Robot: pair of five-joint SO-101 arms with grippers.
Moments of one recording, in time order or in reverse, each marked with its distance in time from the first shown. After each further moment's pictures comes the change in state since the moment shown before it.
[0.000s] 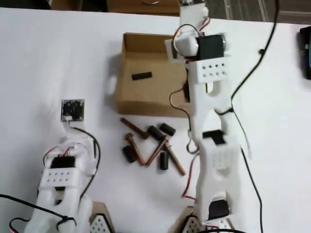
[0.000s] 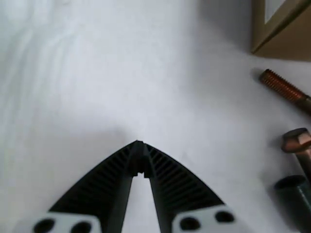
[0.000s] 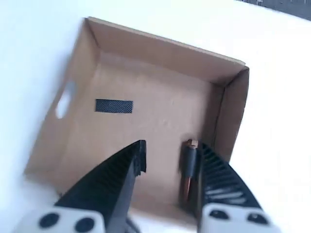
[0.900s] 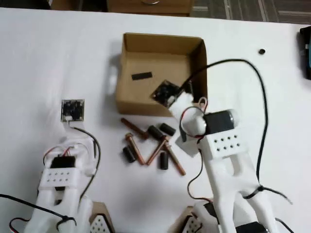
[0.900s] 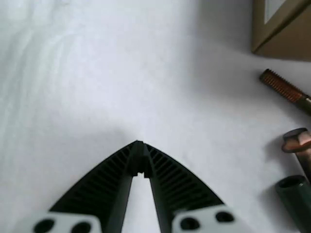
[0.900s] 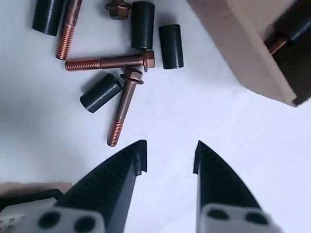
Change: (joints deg) left arm 0.0 0.0 0.0 0.0 0.0; right arm -3.7 -62.8 102.6 -15.1 34.1
